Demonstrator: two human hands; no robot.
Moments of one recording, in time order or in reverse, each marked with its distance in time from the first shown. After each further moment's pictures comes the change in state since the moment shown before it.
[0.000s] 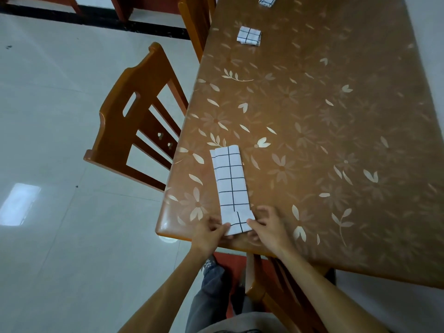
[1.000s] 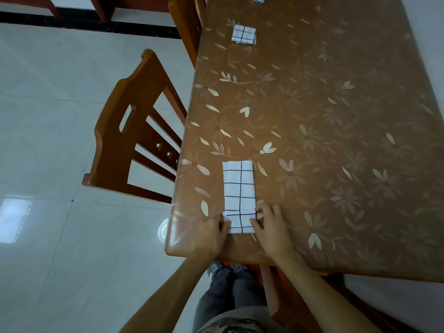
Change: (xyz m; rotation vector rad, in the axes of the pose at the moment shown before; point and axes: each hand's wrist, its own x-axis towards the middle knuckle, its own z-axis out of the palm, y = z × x) left_hand 0.057 0.014 -0.031 1.056 0.071 0.315; right_hand 0.031 -0.008 0.035 -0.702 0.287 -0.320
